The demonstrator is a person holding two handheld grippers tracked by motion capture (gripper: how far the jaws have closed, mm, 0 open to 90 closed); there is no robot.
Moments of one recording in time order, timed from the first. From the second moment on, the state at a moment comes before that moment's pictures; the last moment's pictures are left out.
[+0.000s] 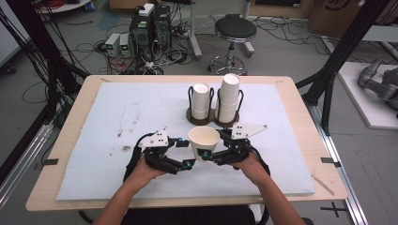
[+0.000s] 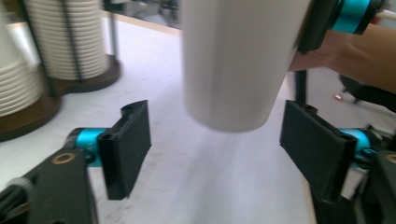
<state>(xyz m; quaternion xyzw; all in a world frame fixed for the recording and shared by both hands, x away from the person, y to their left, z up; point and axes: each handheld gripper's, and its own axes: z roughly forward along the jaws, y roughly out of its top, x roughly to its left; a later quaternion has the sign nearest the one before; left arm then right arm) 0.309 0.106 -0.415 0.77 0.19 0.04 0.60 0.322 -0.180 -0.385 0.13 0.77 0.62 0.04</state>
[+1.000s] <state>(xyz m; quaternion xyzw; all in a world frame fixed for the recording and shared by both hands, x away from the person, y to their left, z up) 0.315 0.180 -0.415 0.73 0.28 0.14 0.60 0.326 -0.196 -0.387 0.16 0.78 0.60 0.10</state>
